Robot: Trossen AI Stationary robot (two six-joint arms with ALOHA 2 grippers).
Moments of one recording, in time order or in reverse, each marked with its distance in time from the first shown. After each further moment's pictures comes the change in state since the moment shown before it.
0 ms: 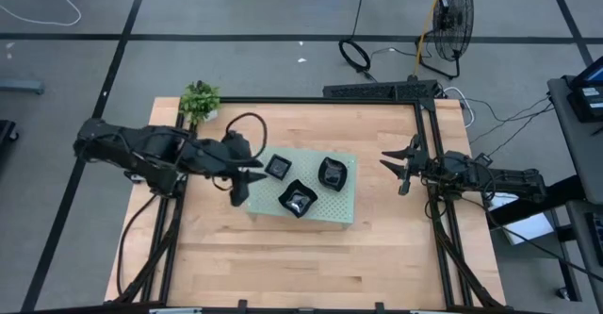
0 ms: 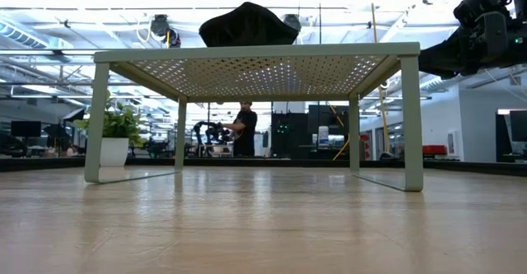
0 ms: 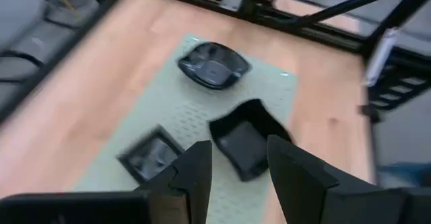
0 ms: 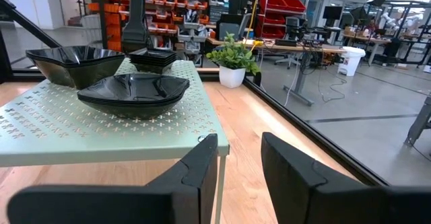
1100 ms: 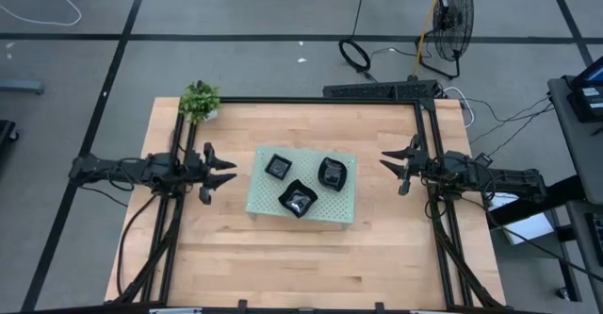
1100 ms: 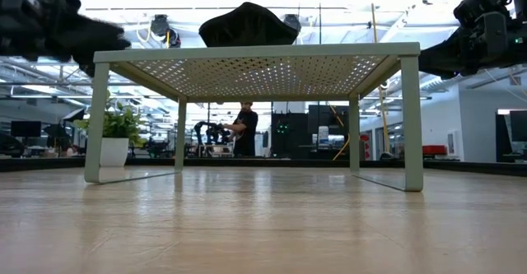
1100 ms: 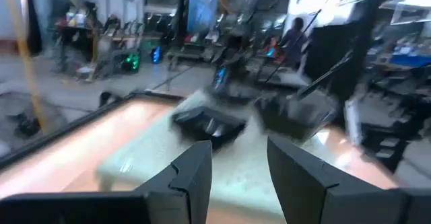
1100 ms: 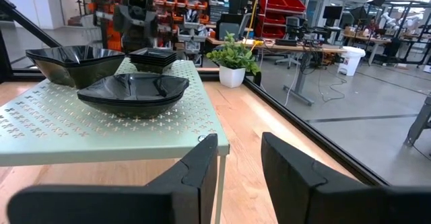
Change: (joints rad) left arm 0.150 -1.179 -1.431 1.013 0.145 0.331; right arm 0.000 0.000 0.000 0.000 0.000 0.000
